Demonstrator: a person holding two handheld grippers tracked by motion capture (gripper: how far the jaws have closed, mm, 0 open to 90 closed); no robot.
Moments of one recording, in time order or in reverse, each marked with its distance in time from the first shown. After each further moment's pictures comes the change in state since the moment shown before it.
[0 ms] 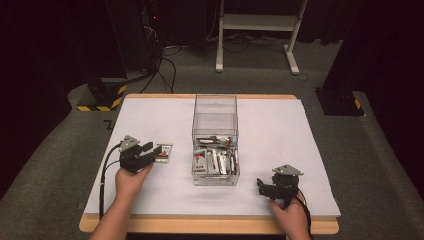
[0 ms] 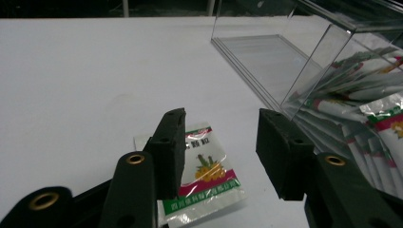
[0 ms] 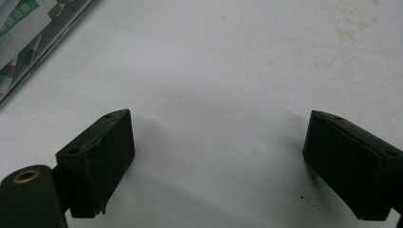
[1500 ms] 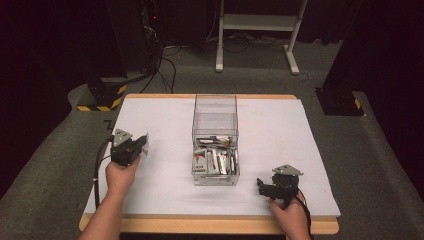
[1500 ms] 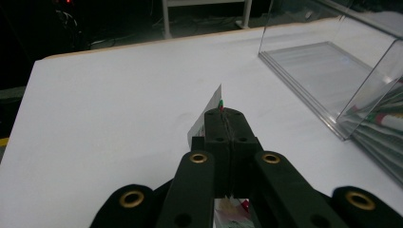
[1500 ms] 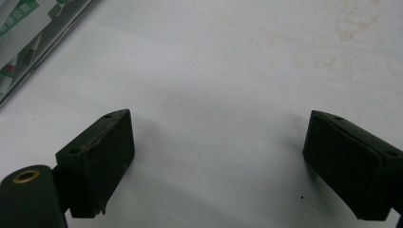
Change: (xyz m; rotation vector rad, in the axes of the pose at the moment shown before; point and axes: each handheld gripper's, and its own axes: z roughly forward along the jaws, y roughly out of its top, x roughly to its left) left arm 0.020 0.022 -0.010 0.030 0.169 0.149; right arm 0.000 0.000 0.000 0.000 0.000 -0.002
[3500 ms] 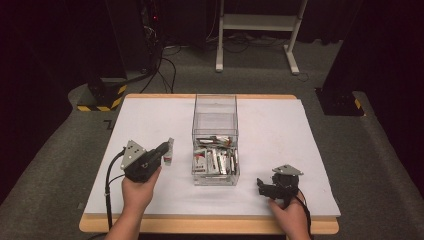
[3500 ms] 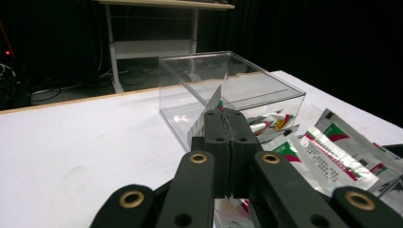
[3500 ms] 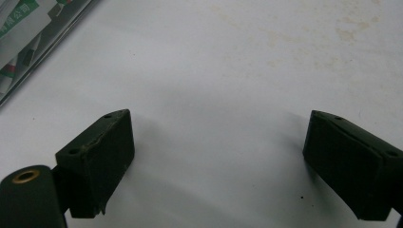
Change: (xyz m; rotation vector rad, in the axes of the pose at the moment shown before) left arm -0.090 0.019 -0.061 -0.213 -0.189 0.001; right arm 0.000 0.000 0.000 0.000 0.000 0.001
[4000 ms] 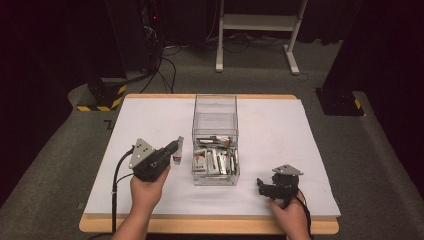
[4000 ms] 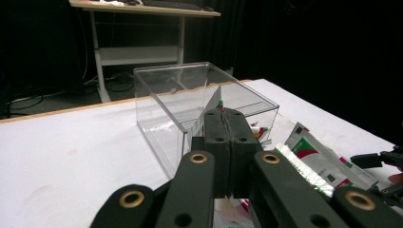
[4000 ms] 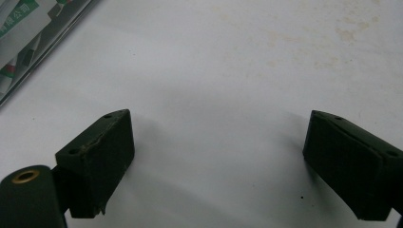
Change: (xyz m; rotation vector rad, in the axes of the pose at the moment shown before) left arm -0.022 0.011 0.008 -0.025 -0.046 -0.003; right arm 0.000 0.000 0.000 0.000 0.000 0.001
